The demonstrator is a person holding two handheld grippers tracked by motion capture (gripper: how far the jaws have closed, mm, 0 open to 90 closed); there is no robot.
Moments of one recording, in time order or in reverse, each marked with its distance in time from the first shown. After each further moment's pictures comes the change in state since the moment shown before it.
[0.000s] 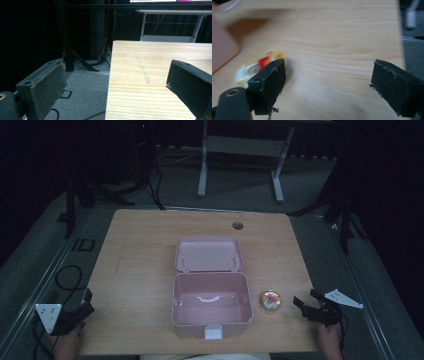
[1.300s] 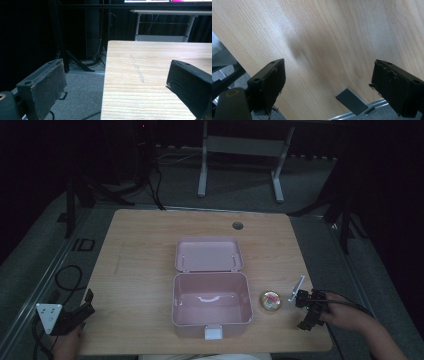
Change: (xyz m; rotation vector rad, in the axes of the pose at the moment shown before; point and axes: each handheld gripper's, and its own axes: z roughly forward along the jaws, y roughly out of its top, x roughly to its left) left arm 0.001 0.000 0.000 -0.003 -0.040 -0.002; right arm 0.056 0.072 0.031 1.137 0.205 -0.691
